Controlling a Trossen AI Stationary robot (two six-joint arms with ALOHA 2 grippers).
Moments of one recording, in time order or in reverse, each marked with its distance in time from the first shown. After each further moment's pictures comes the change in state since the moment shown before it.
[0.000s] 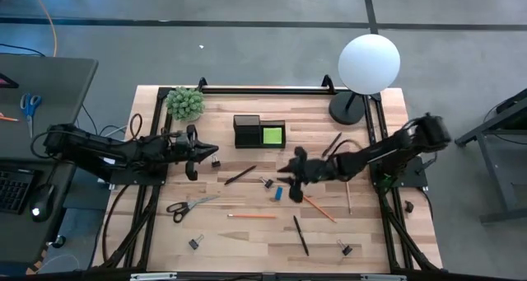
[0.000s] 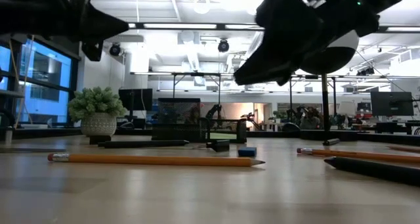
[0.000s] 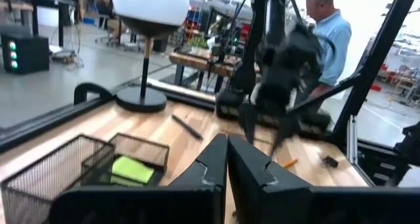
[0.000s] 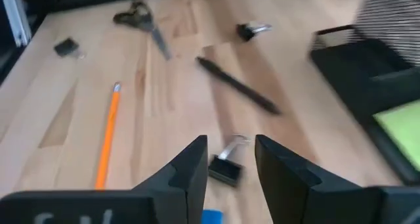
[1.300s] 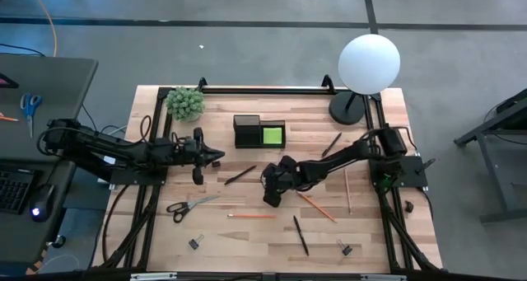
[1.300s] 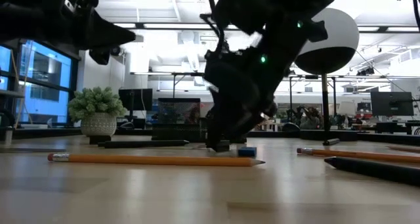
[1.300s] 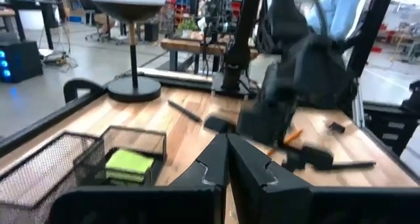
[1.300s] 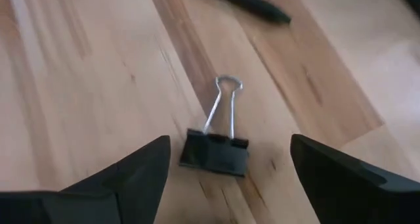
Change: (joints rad) left arm -0.001 0.195 0.000 0.127 0.046 0.108; right arm -0.022 0.391 0.437 -0.539 0.026 0.291
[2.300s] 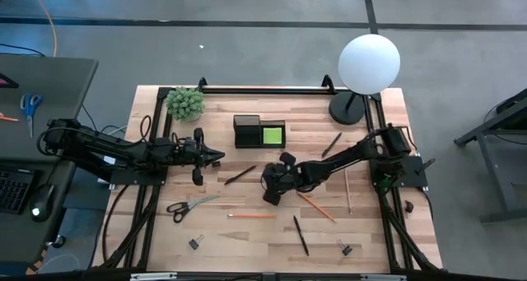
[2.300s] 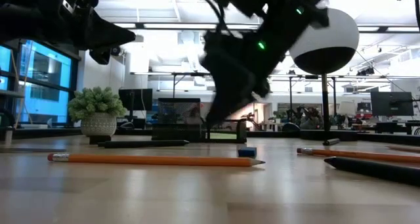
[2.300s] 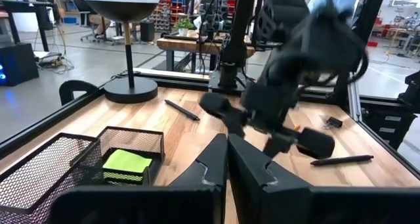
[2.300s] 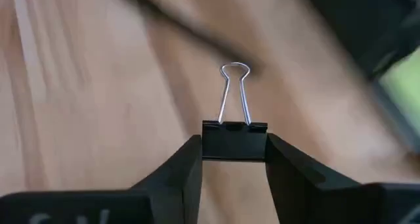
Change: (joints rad) left arm 0.000 0.001 0.000 -0.010 0.019 0.019; right arm 0.009 -0.051 0.027 0.006 0.166 -0.130
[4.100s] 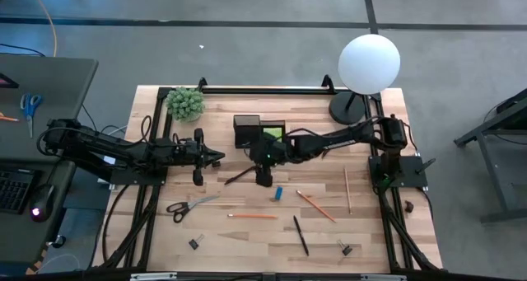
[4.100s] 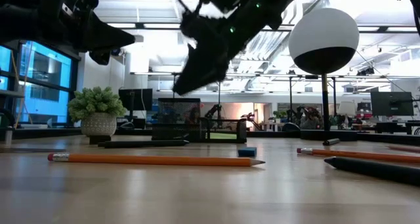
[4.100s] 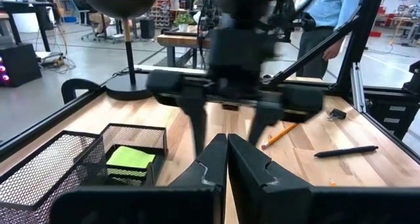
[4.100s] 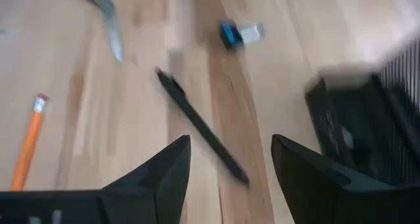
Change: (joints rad) left arm 0.000 0.000 0.000 -0.019 -0.001 0.026; right arm -0.187 -0.009 0.130 0.085 -0.376 -0.410
